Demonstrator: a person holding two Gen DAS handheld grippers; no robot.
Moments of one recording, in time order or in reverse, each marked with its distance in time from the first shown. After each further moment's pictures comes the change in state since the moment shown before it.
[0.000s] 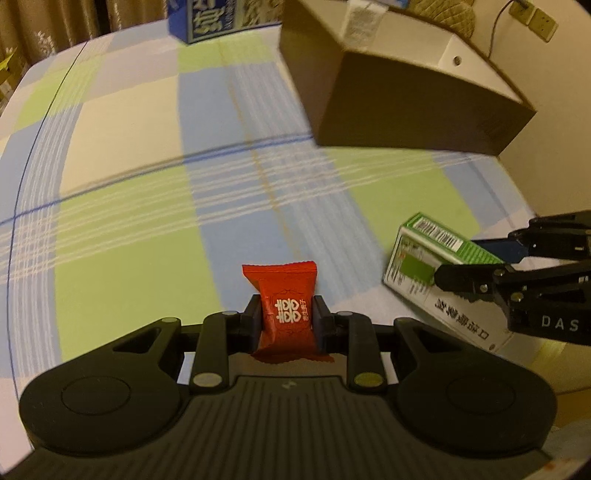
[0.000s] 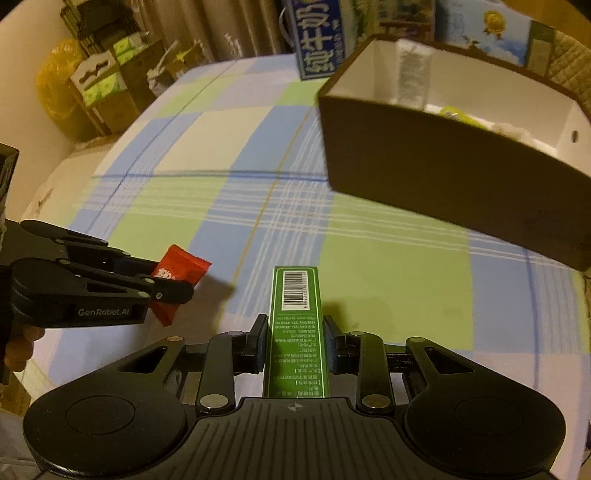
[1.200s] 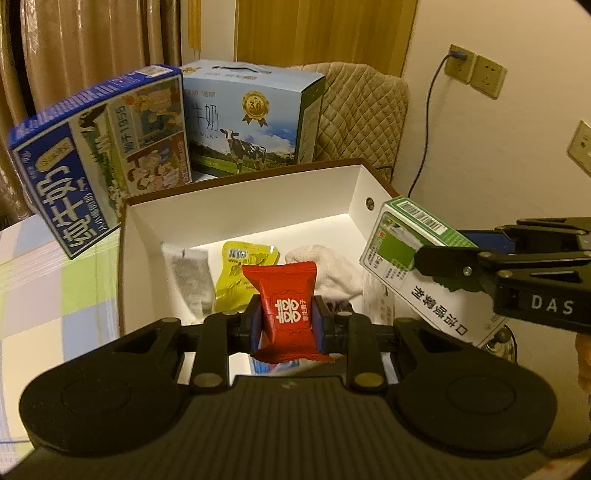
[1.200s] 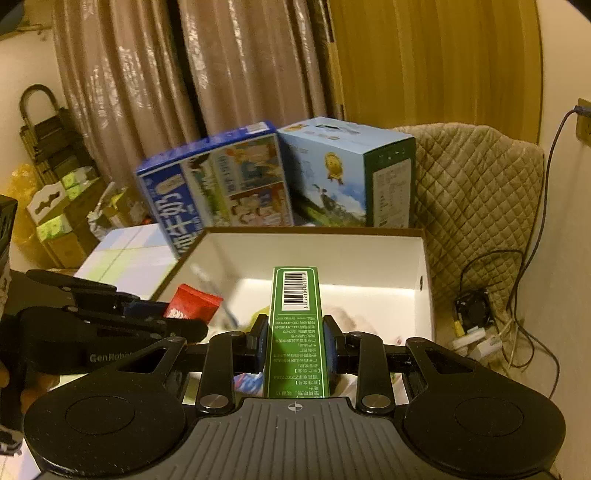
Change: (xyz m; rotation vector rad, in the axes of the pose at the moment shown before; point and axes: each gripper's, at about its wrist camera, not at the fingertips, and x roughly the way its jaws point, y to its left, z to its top) left arm 0.019 -0.169 0.217 0.166 -0.250 -0.032; right arm -0.106 -0.195 0.118 0.108 -0.369 -0.092
